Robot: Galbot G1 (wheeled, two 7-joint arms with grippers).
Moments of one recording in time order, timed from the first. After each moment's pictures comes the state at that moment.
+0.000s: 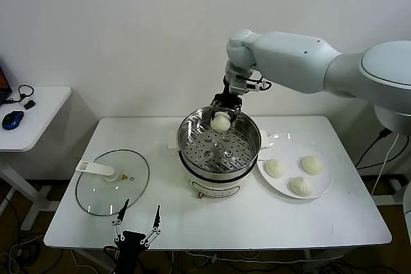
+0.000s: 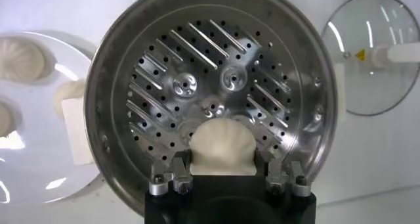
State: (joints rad) left arm 1.80 -1.61 -0.59 -1.86 0.28 -0.57 0.05; right arm 0.68 1.35 -1.58 0.86 0.11 0.82 -0.99
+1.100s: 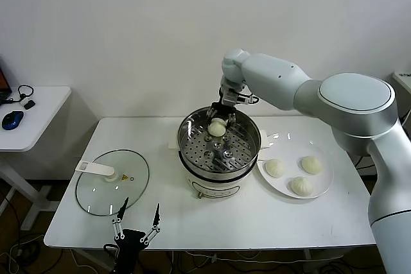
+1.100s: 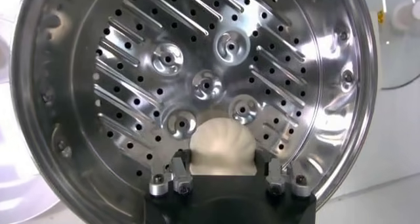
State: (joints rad) left arm 1.78 -1.61 -0.59 -1.85 0.28 -0.57 0.05; right arm 0.53 1.43 -1.49 0.65 0.02 0.82 -0.95
